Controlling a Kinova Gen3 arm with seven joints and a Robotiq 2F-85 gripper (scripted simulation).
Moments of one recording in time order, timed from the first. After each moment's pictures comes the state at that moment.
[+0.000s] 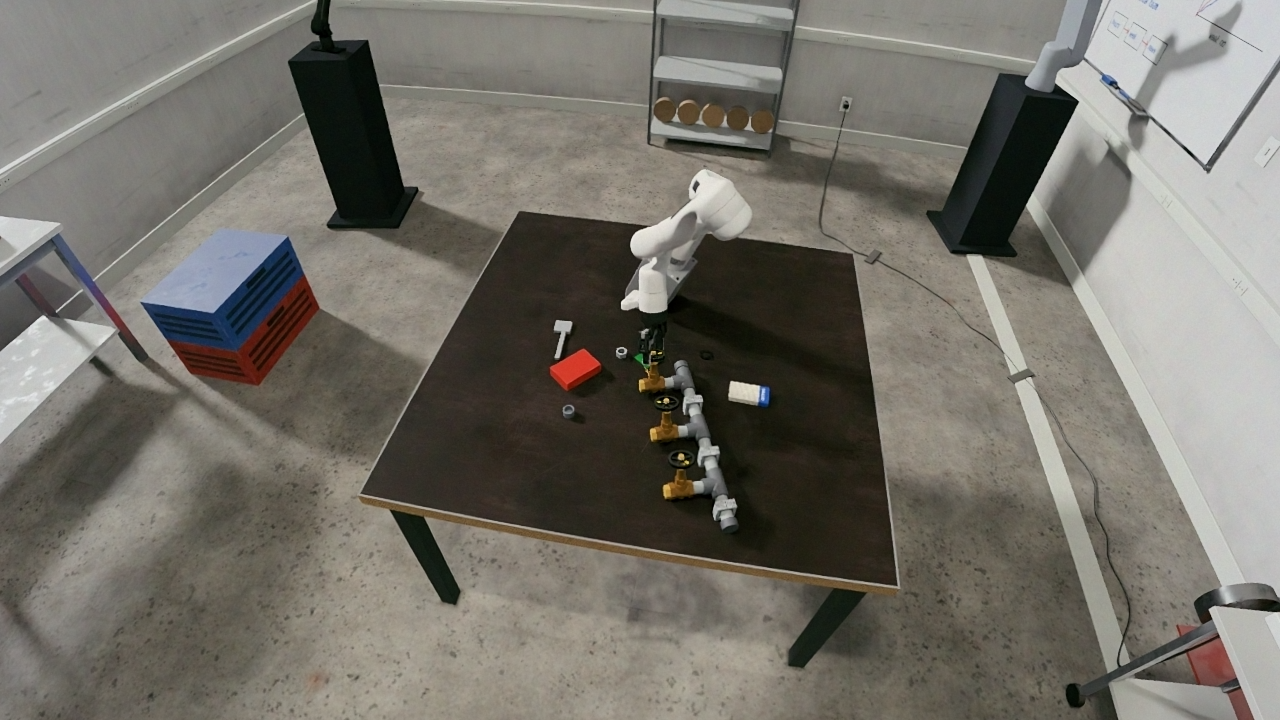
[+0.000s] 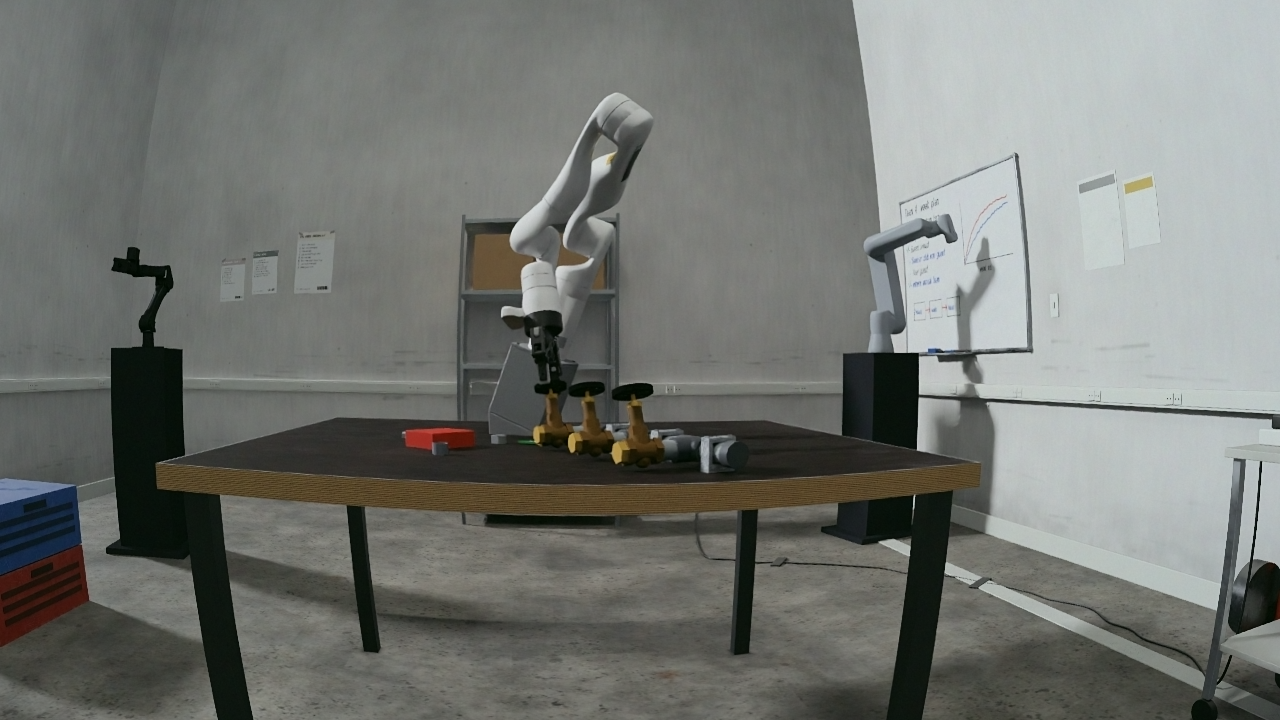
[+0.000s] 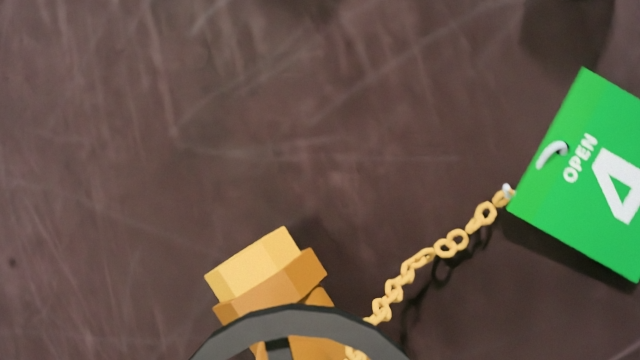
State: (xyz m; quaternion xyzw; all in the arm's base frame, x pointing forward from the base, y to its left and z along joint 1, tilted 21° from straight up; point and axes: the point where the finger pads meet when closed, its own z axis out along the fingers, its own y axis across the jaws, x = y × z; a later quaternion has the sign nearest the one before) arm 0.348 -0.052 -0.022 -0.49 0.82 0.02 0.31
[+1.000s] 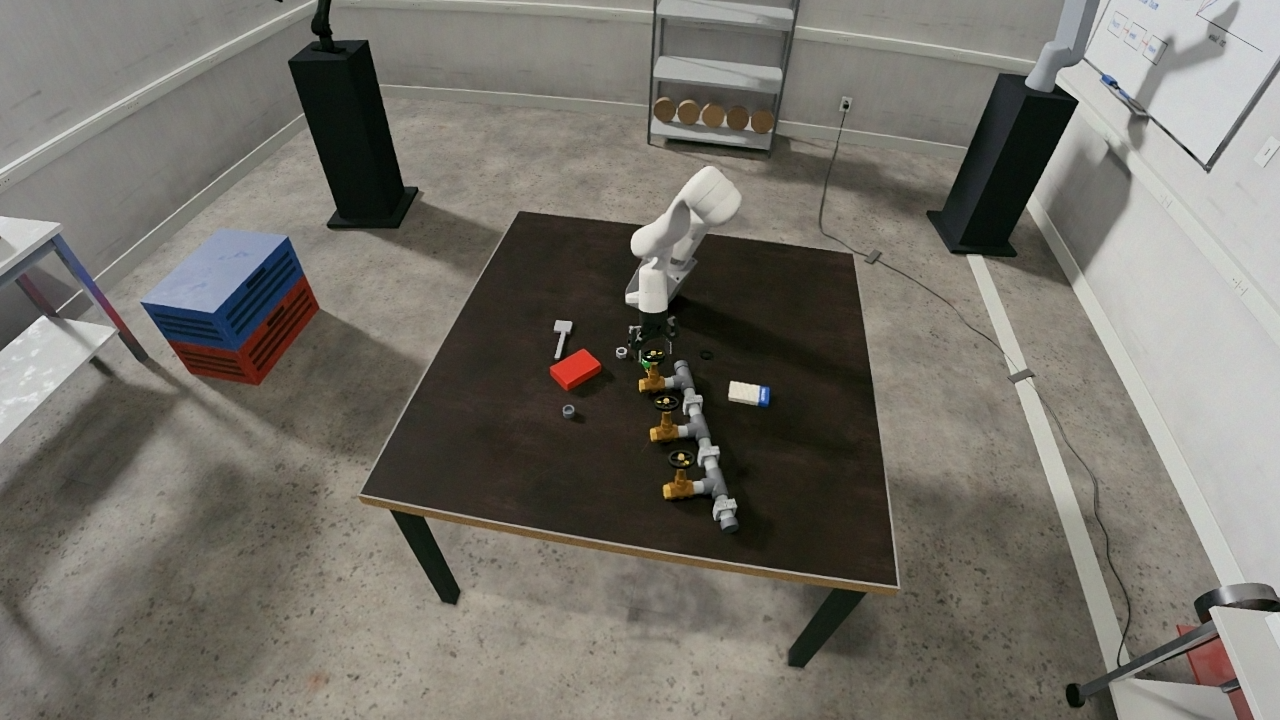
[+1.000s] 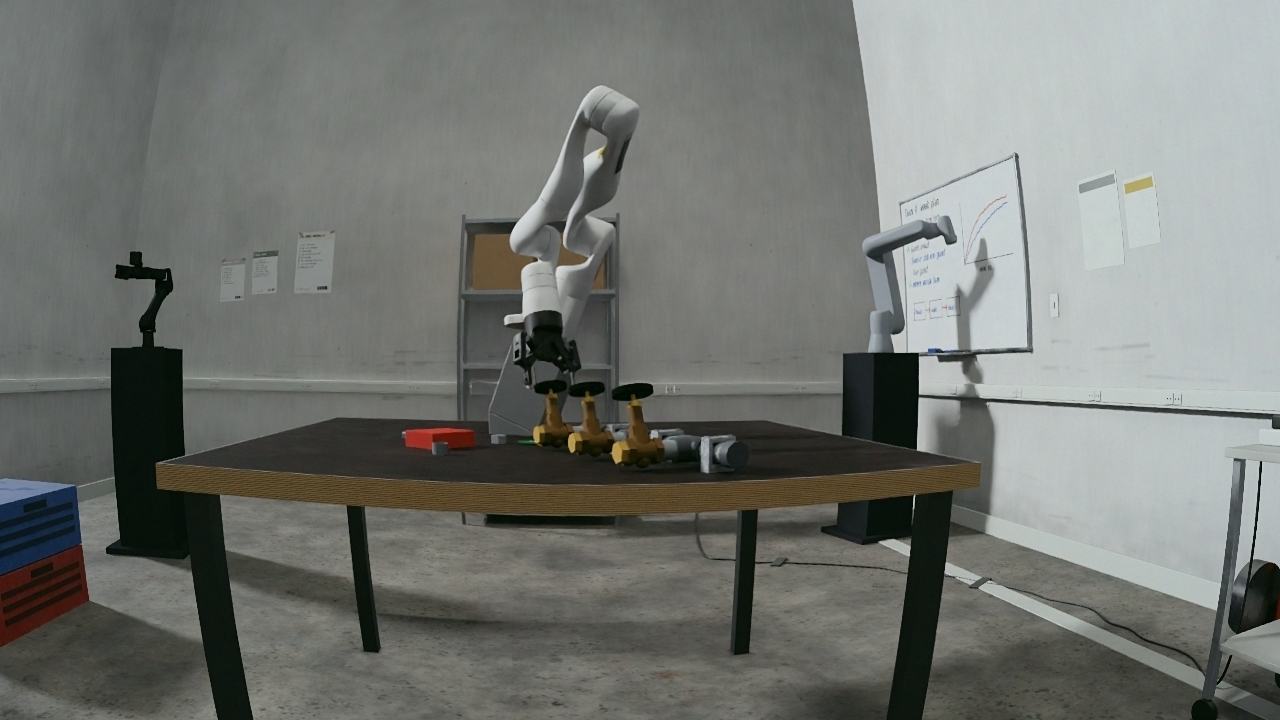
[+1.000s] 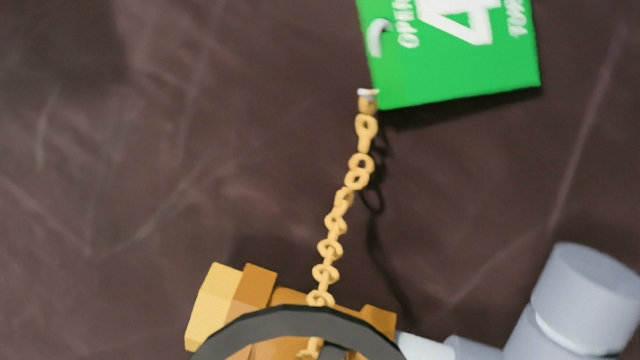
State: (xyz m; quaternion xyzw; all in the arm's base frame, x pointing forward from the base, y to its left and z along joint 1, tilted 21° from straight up) arm 0.348 -0.051 -0.022 -0.19 0.93 0.12 0.29
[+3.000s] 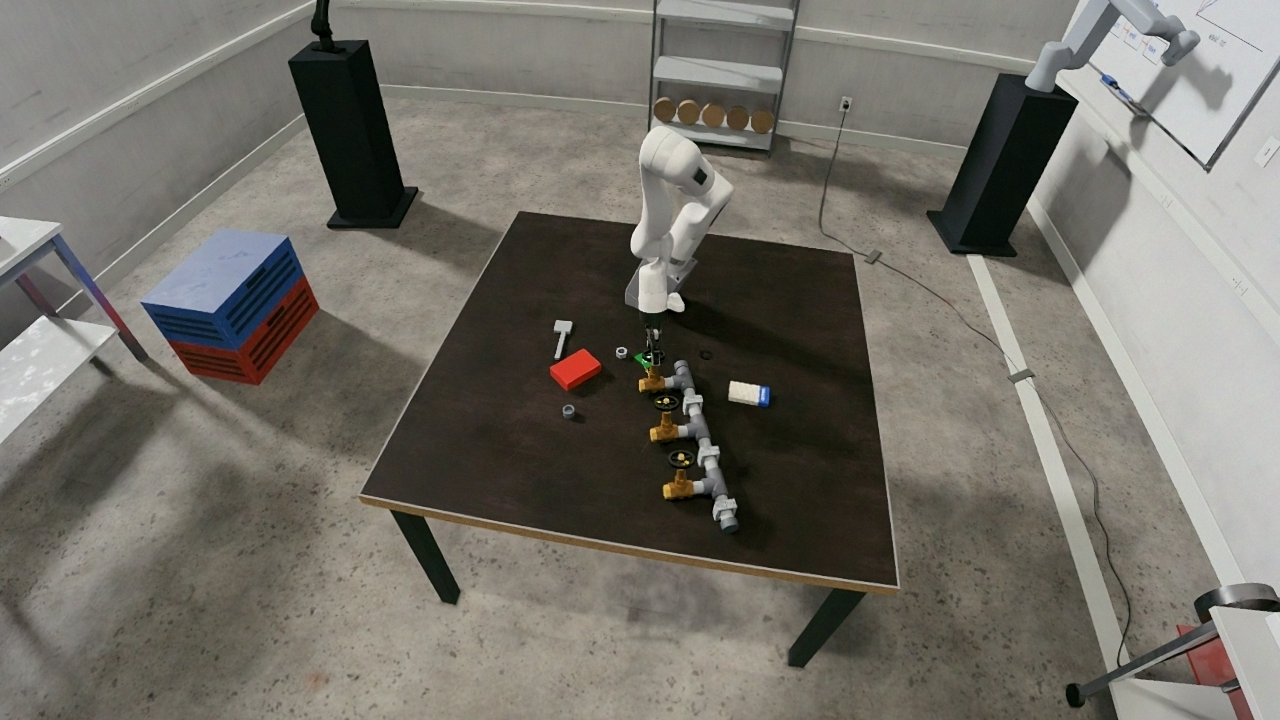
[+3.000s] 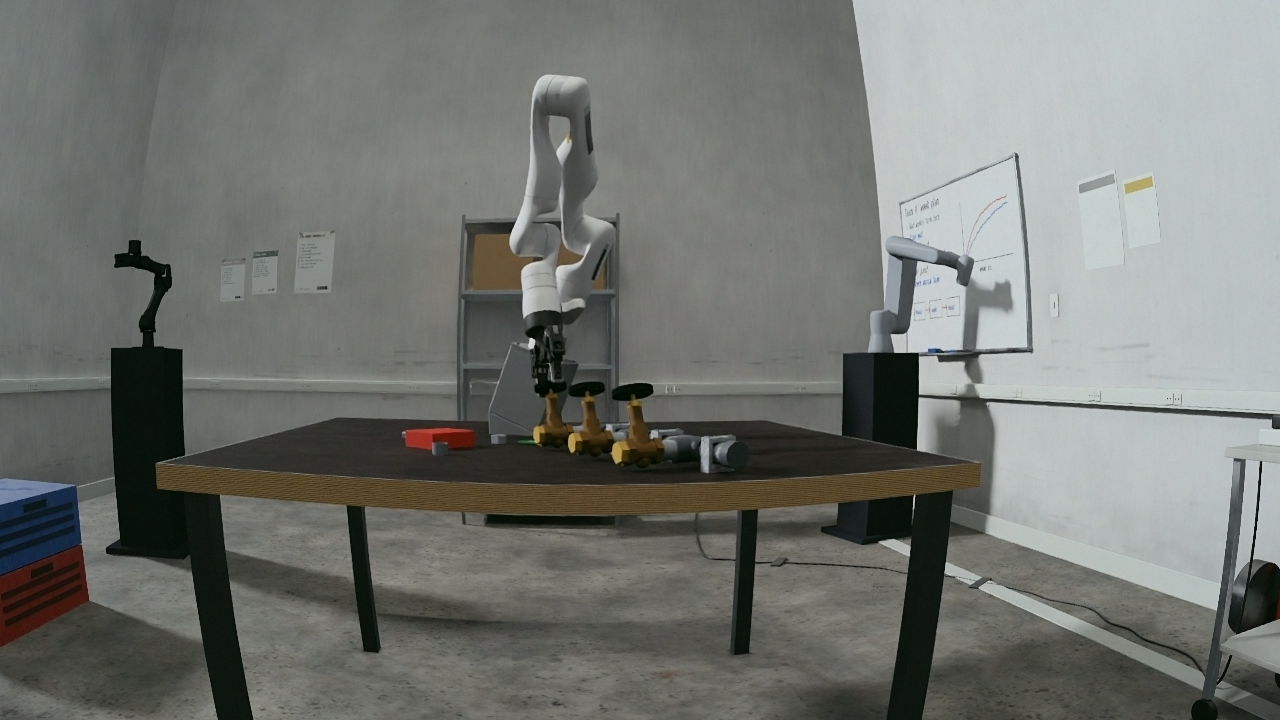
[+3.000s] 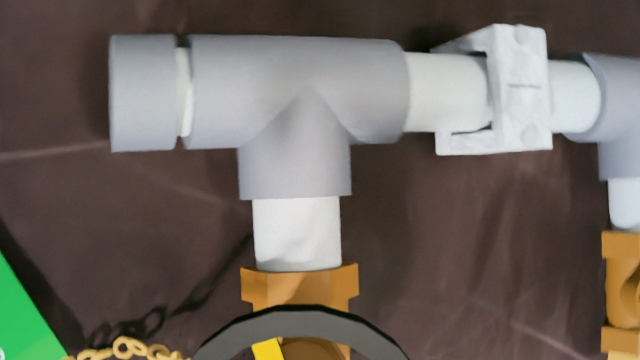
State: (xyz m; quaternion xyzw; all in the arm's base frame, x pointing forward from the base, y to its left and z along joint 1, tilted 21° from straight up) arm 0.348 -0.052 -0.022 0.66 0.68 0.30 0.06
